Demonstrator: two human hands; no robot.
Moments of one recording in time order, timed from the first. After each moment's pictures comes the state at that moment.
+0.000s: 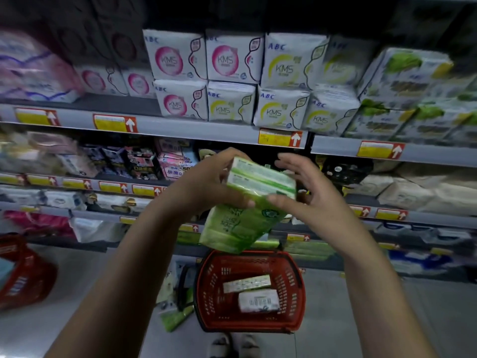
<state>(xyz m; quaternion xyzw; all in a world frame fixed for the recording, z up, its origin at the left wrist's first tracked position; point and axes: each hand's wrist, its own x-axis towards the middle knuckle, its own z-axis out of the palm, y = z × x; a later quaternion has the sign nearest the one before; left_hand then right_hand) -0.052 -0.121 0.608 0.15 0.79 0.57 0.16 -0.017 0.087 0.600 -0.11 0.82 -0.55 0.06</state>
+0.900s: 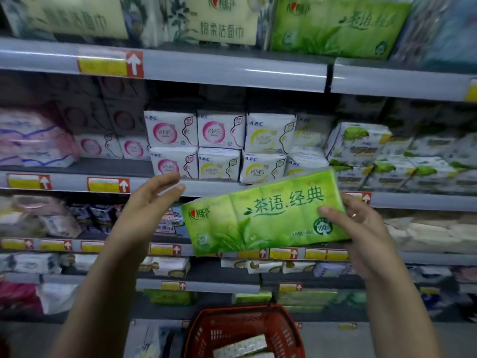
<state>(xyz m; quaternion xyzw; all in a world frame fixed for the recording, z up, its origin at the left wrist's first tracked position) -0.065 -0.172 0.634 -0.02 0.74 0.68 -0.04 -0.030 0.138 0.630 0.06 0.69 -0.71 -0.09</state>
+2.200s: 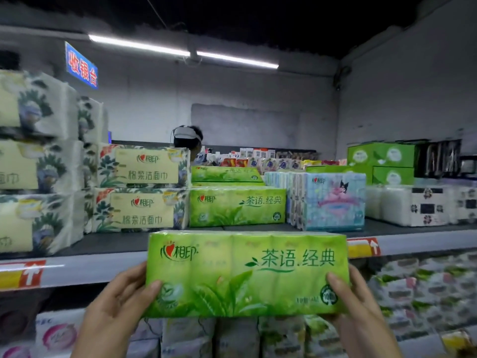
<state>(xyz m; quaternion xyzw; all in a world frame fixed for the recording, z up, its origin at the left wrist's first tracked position) -0.145 -0.061 0.748 0.17 0.56 0.79 -0.20 -0.065 0.230 0.762 -0.01 0.48 -0.85 -0.23</state>
